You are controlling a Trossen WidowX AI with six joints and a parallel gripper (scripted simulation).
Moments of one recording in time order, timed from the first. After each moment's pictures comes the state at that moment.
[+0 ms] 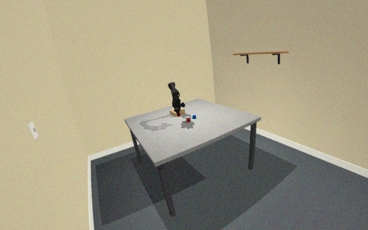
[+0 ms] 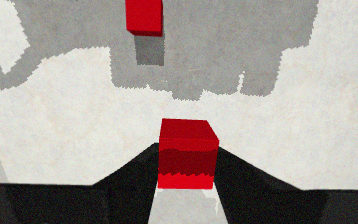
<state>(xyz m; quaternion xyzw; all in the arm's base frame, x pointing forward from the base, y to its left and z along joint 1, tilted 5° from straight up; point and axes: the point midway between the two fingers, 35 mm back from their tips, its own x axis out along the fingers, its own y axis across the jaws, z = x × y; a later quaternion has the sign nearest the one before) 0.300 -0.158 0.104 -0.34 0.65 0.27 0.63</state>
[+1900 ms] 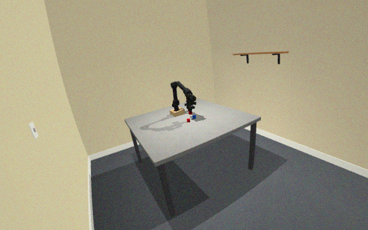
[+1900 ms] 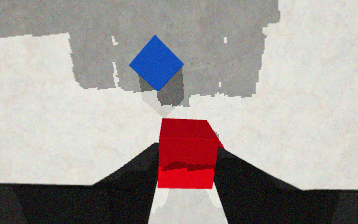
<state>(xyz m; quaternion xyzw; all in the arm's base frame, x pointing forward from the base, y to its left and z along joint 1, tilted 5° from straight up) 0.311 -0.001 0.067 -0.45 0.58 0.39 0.56</state>
